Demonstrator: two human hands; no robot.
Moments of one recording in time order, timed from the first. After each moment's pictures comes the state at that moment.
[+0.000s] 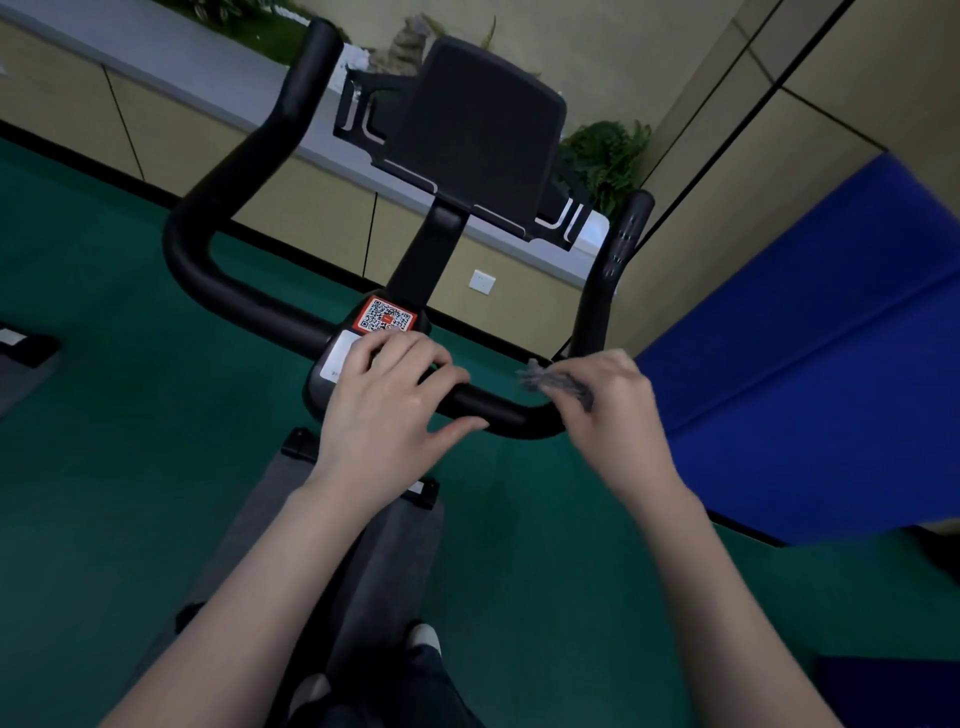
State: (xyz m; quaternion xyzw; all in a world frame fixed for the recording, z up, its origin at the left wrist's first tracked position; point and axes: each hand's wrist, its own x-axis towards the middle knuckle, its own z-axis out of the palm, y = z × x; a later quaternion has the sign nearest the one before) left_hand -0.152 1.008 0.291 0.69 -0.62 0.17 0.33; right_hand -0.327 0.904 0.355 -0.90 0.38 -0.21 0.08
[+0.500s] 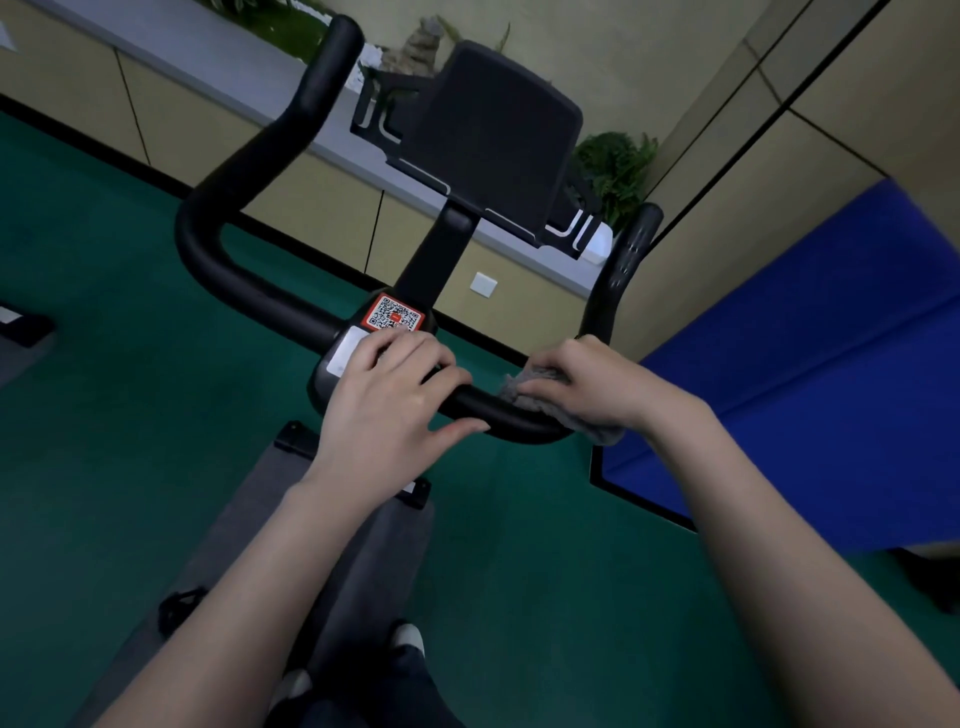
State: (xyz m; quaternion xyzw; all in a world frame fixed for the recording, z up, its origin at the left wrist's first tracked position) left_hand -0.150 1.008 0.290 0.69 -0.62 0.17 0.35; right_hand -0.291 0.857 0.380 -0.93 0.31 0.14 0.15
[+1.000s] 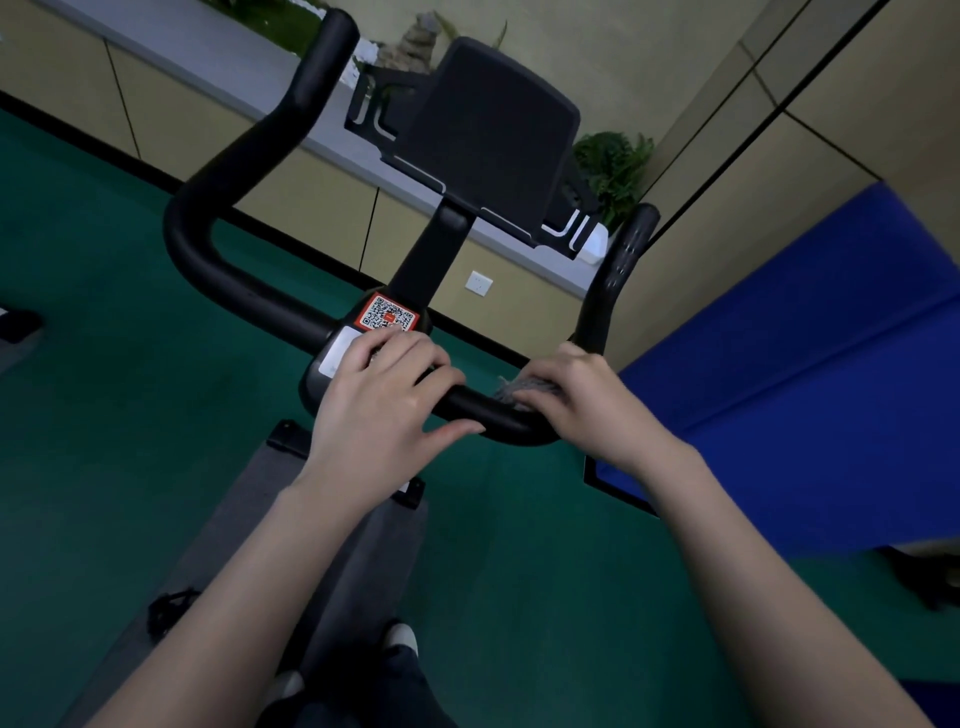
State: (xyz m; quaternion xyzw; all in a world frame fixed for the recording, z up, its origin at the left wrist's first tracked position) left_hand -0.150 1.009 0.291 0.69 -0.62 0.16 0.34; right_hand -0.308 0.870 0.364 -0.96 0.27 0.00 0.13
